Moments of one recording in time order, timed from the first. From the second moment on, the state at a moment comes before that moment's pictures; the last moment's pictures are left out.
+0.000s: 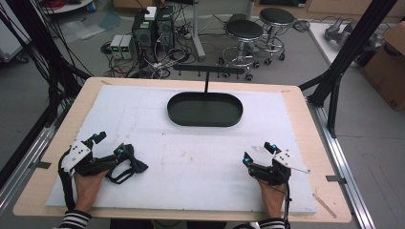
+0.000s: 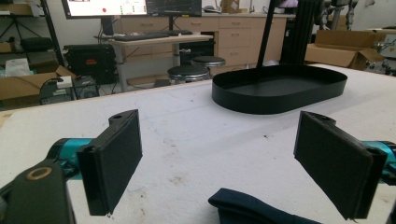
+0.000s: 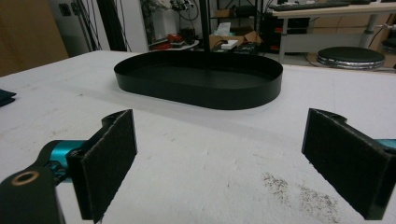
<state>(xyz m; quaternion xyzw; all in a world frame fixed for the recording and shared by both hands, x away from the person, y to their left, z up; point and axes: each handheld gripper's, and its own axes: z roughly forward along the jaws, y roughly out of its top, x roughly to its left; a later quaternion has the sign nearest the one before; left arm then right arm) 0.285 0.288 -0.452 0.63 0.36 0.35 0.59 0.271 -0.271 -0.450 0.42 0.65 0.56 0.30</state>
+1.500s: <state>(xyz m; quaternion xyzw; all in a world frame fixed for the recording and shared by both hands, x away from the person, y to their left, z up) 0.291 0.305 -0.408 0.74 0.36 0.24 0.51 0.270 -0.272 -0.450 0.42 0.64 0.57 0.30</state>
